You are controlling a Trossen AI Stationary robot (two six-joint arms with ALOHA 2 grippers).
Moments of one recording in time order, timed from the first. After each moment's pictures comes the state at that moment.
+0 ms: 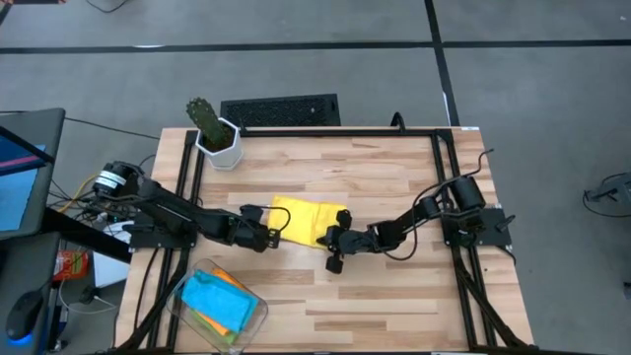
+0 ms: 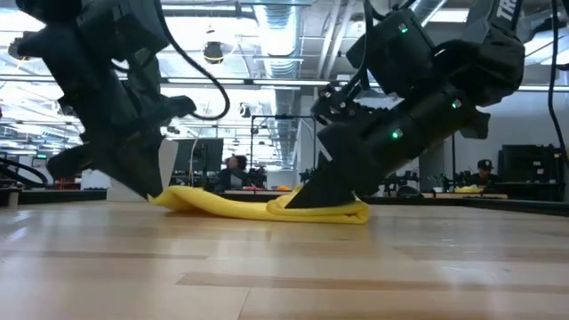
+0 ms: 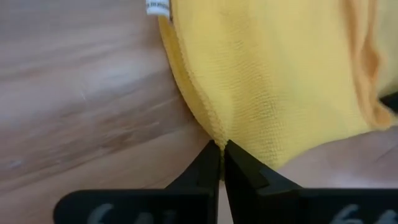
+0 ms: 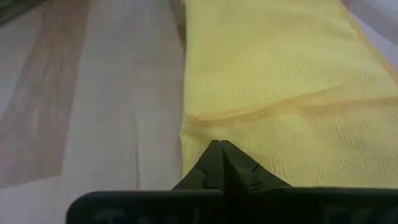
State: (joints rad) left arm -0.27 1.47 0.60 -0.26 -0.40 -1.49; right arm 0.25 2.00 0.80 0.57 0.34 0.25
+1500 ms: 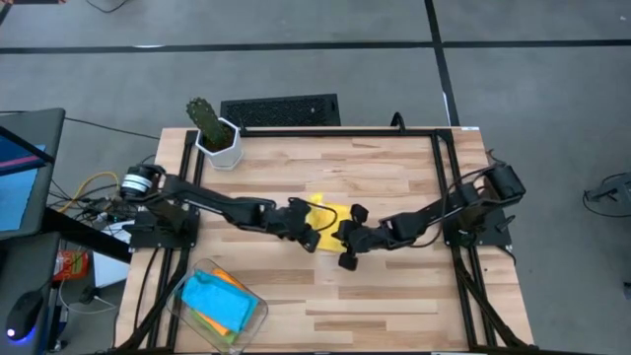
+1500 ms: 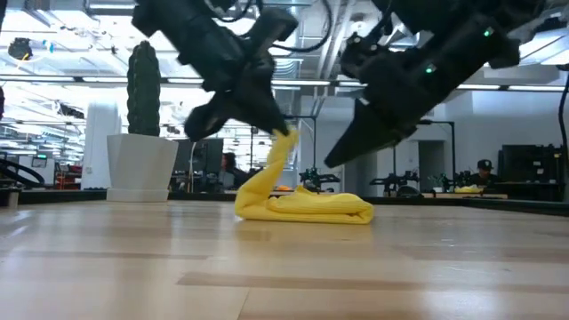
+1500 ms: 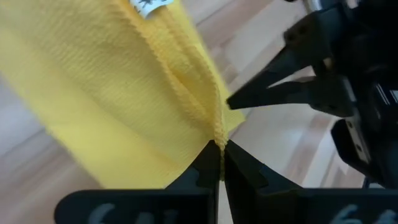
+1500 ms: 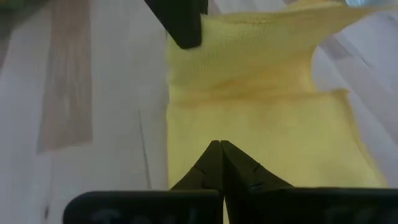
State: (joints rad) left arm -0.14 1.66 1.00 -0.11 -0.15 -1.02; right arm 0.28 1.70 0.80 0.13 0.39 0.31
